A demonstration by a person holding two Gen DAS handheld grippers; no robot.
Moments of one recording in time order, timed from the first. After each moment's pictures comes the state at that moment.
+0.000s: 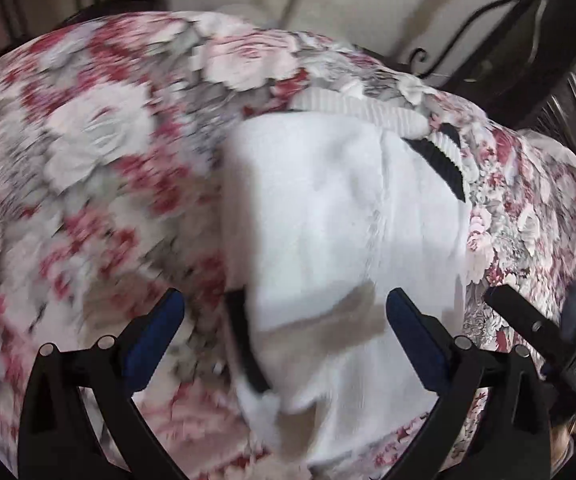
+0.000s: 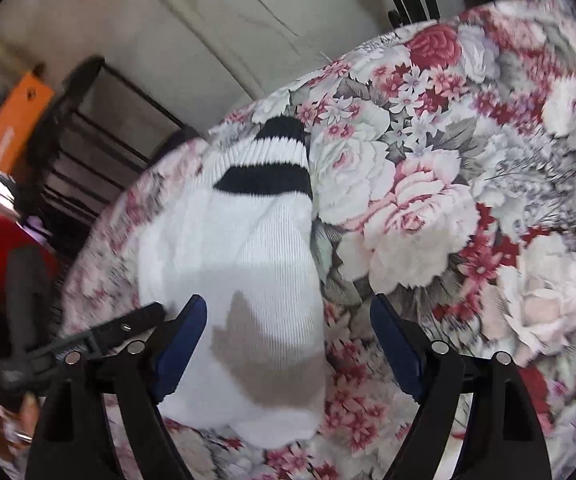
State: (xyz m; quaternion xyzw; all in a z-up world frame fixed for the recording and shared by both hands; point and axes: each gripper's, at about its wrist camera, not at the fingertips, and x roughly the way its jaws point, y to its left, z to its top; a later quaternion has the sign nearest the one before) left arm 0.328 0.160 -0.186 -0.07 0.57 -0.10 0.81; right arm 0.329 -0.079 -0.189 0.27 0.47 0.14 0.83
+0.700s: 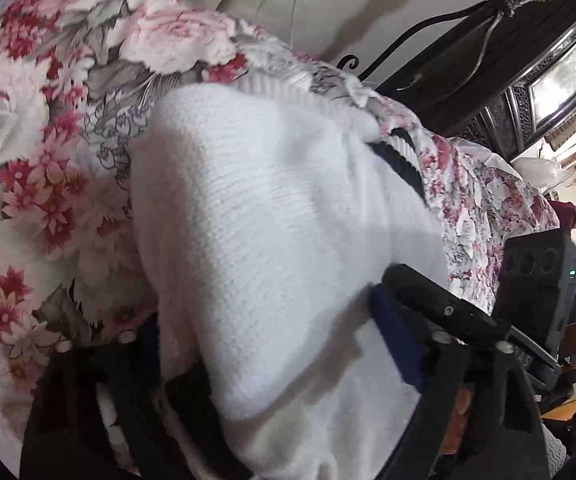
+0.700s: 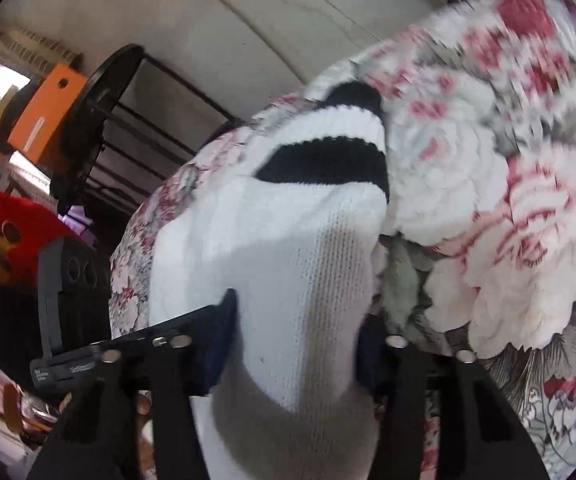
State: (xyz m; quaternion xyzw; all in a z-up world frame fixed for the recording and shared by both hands) left arm 0.346 0.167 -0.216 -0.16 0.53 -0.25 0.79; right arm 0.370 -0.029 -0.212 0.27 0.44 0.24 0.82
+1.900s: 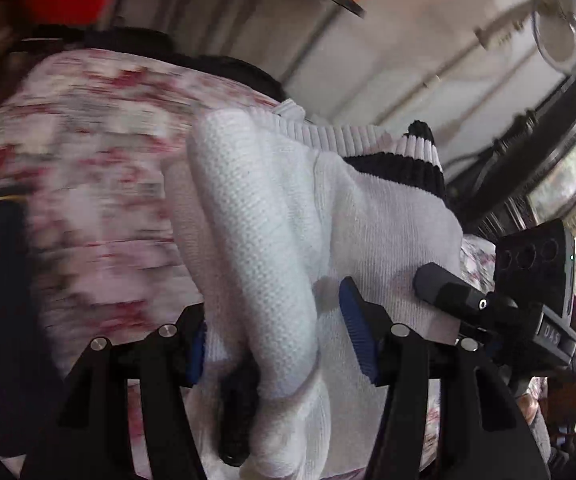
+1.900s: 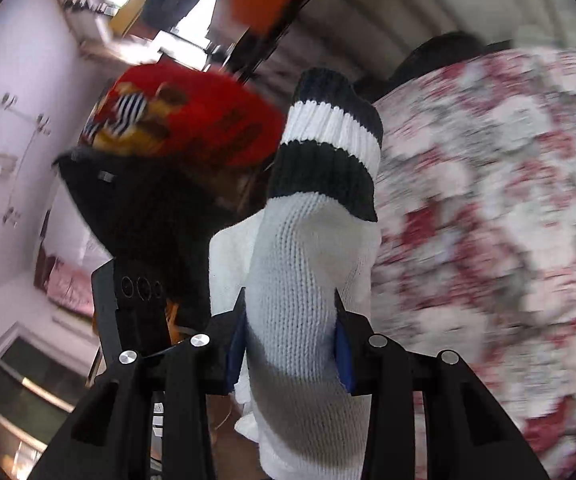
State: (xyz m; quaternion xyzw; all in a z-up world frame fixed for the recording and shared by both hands) left arm 0.052 0.476 -0.030 -0.25 0.43 -0.05 0.87; right arm 0.170 0.258 -0.041 0.24 0.47 0.49 0.69
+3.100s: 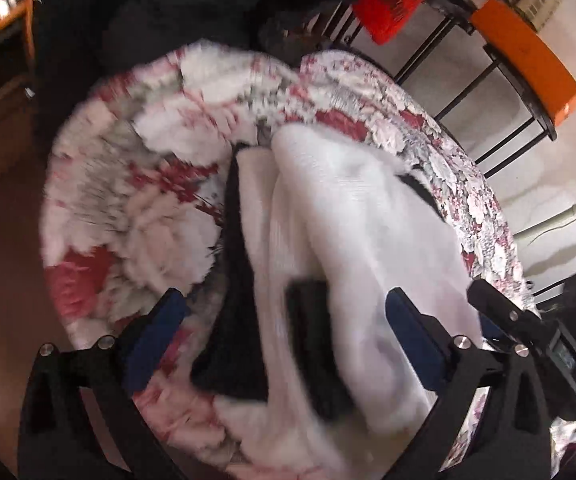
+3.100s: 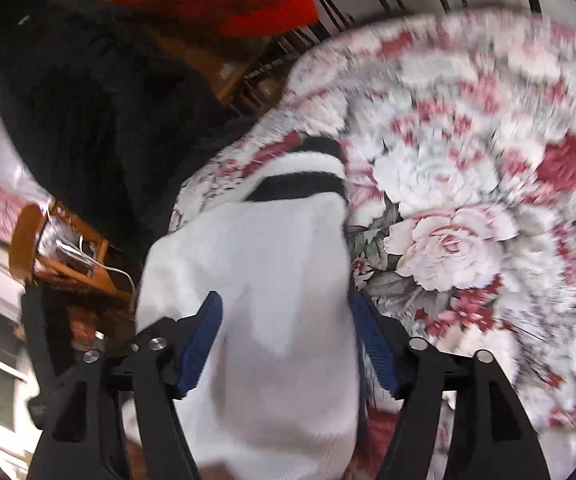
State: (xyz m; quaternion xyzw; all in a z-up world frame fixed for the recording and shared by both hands) left arm -0.124 0.695 -0.078 -0.32 0.42 0.23 0.82; right arm 0.058 0.491 -0.078 0.07 0.51 0.45 0.73
